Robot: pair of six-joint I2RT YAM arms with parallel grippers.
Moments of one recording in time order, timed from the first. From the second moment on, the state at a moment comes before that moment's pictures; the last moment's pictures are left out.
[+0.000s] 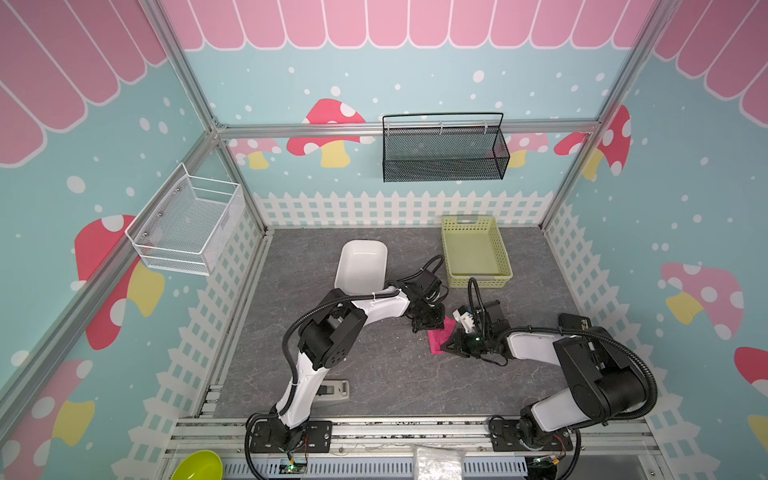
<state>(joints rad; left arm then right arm) -0.79 2.18 1.53 -0.43 0.43 -0.76 0.34 1.52 0.47 0.00 -0.68 0.54</state>
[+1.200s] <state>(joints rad) -0.79 2.25 1.66 -0.55 0.45 -0.75 0.33 1.33 0.59 -0.28 -0.49 0.48</state>
